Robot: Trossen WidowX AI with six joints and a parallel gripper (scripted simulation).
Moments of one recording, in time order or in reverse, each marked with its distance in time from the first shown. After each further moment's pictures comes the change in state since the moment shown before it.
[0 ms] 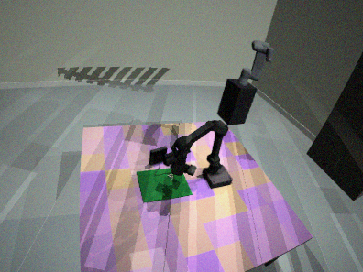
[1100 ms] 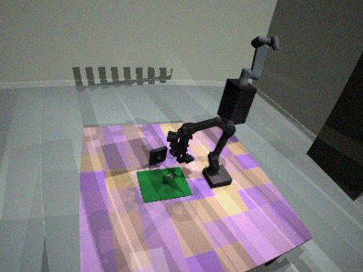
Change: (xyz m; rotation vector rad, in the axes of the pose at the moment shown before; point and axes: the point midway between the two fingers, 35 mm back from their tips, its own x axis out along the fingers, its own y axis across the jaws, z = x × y) arm 0.019 -0.036 -0.104 0.555 -0.162 0.046
